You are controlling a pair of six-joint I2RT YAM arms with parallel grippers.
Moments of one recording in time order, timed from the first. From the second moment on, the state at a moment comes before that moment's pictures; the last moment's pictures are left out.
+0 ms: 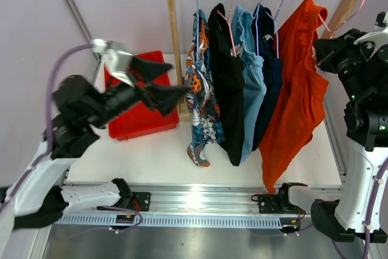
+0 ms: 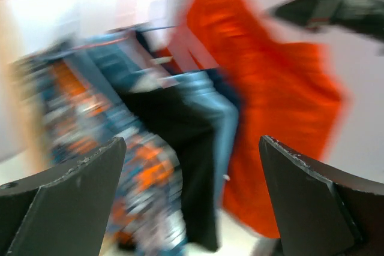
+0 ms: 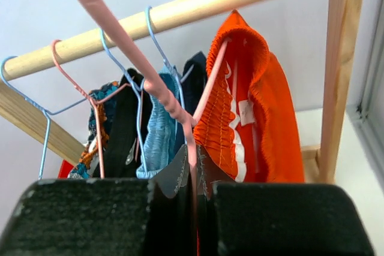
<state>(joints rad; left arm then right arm) -0.84 0.98 1.61 -0.44 0.06 -0.20 -0.01 1.16 1.99 -0.79 -0.11 0.33</state>
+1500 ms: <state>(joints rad) -1.59 1.88 1.81 -0.08 -0.44 0.01 0.02 1.04 1.91 -1.08 0.15 0.44</state>
